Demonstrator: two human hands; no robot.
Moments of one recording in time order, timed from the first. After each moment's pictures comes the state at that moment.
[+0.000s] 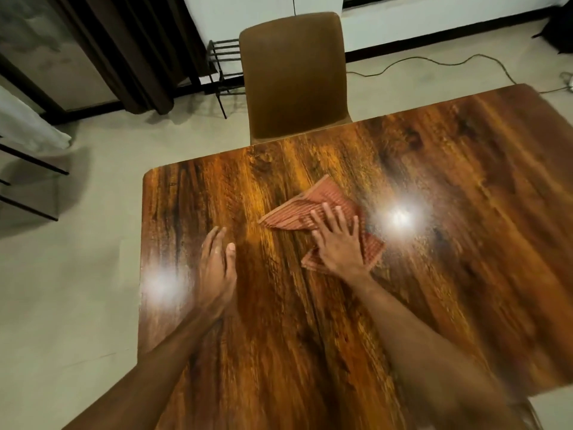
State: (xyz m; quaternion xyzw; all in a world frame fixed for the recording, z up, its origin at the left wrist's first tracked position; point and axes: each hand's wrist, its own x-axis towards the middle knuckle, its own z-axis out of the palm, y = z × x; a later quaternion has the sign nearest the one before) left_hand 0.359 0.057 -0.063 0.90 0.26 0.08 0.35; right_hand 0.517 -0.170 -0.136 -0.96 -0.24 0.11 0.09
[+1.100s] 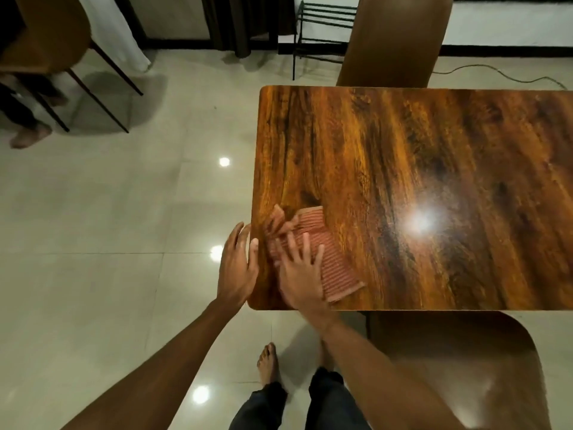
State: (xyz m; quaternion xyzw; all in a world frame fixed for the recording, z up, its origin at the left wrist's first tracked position) left_hand 0.031 0.097 -0.074 0.85 0.35 0.07 0.39; right_hand 0.107 -0.037 -0.125 -0.91 -0.38 0.15 0.02
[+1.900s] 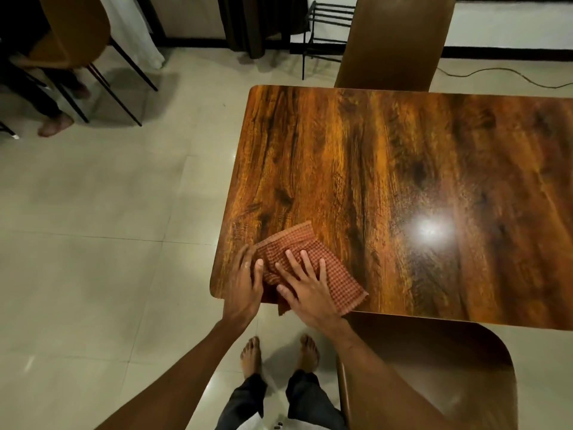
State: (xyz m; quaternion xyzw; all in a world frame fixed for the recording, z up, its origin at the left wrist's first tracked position) left_hand 0.047 -0.029 -0.070 0.83 0.41 0.06 0.38; right_hand 0.154 -0.172 -0.116 -0.84 -0.48 0.23 0.12
